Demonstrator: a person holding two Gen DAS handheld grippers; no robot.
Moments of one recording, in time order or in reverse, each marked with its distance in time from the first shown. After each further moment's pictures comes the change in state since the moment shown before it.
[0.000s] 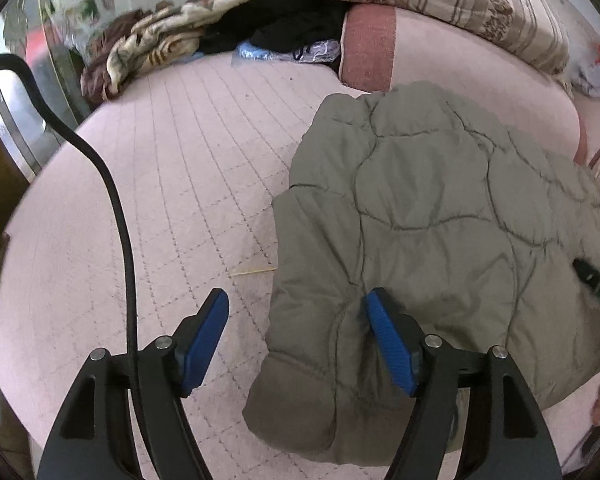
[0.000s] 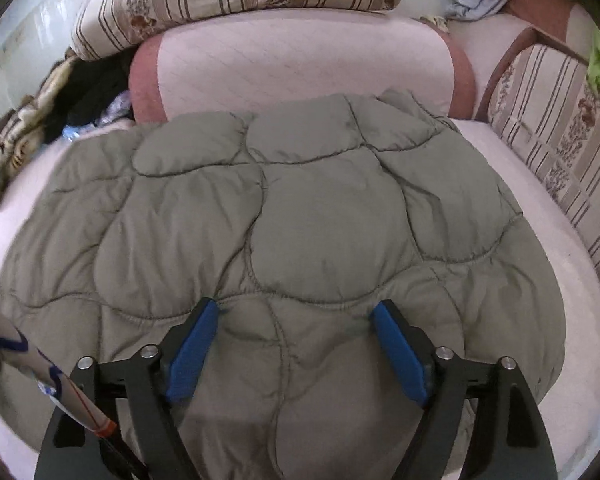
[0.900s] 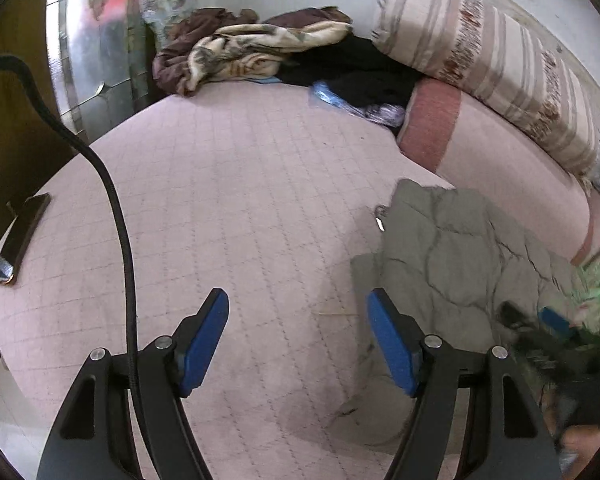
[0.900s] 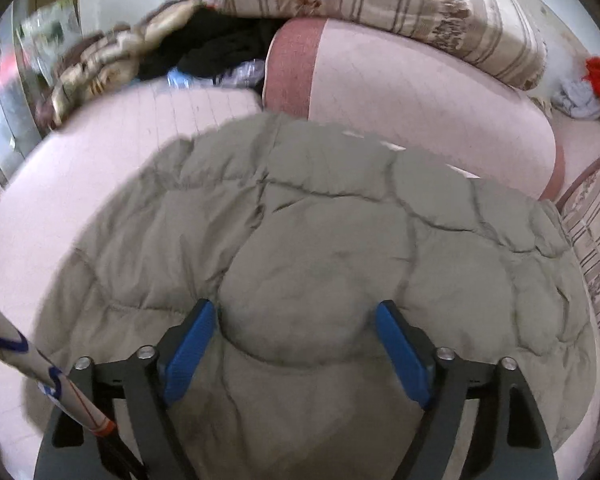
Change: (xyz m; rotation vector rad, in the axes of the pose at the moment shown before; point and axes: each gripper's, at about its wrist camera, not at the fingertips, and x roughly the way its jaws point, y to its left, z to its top) left arm -0.054 0.074 0.011 -0.219 -0.121 0.009; right arm -0.035 0.150 0.018 -0.257 -0.059 0.149
